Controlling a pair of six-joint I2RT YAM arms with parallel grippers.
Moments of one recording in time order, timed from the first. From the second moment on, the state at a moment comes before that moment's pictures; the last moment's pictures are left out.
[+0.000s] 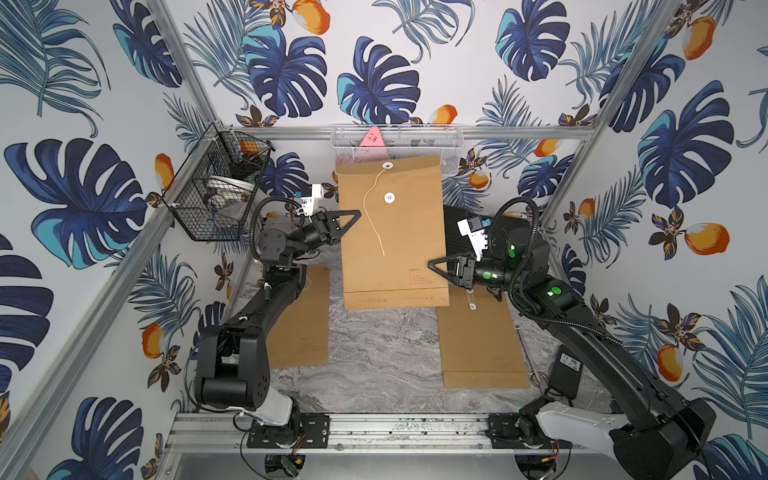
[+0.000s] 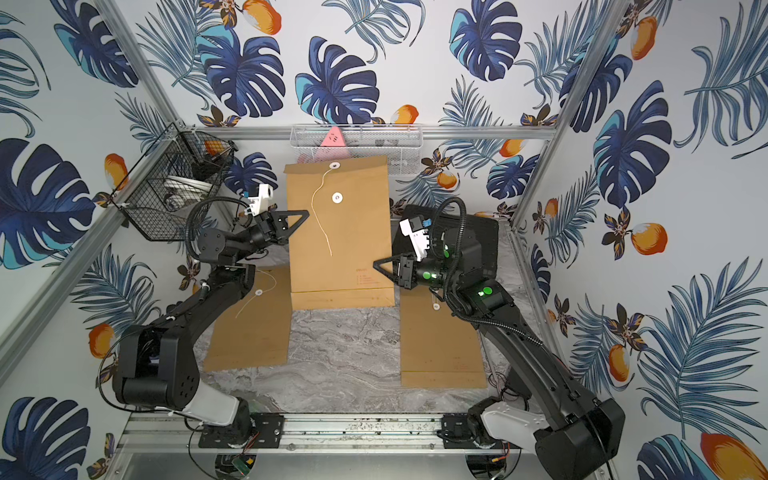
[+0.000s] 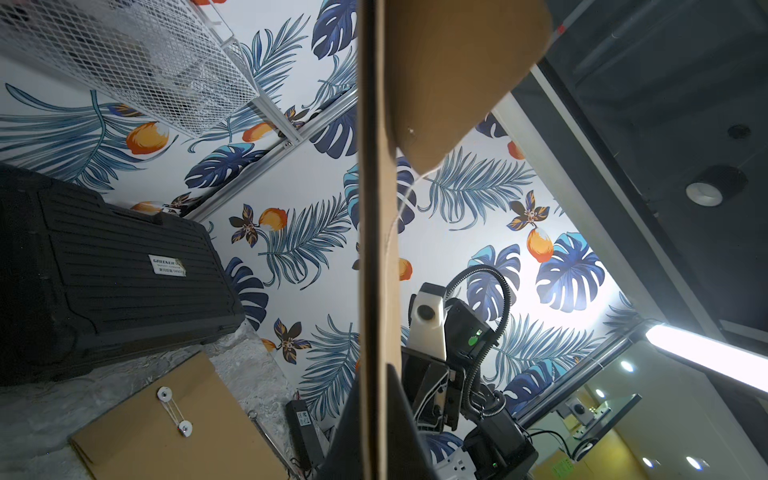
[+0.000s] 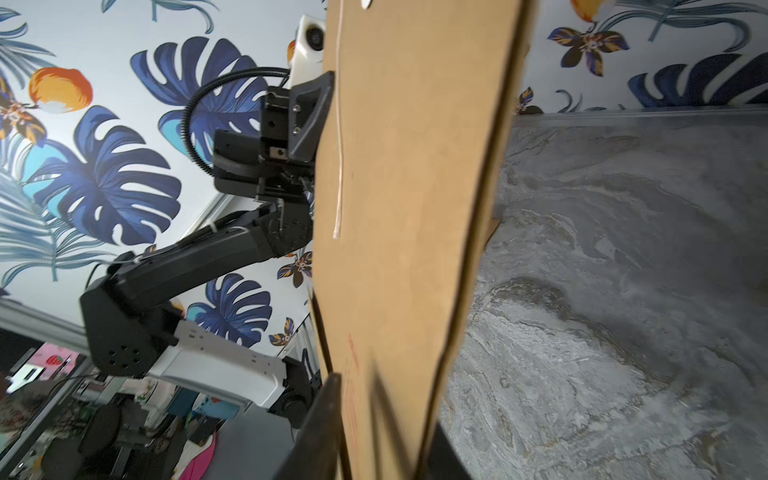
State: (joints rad) left arm 0.01 1.50 1.07 1.02 1.04 -1.47; right arm 0.46 1.17 1.16 -0.26 -0.66 0.52
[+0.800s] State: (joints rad) left arm -0.23 1.31 1.33 0.01 0.81 -0.57; right arm 0.89 1.24 1.18 -0.21 0.06 0.50
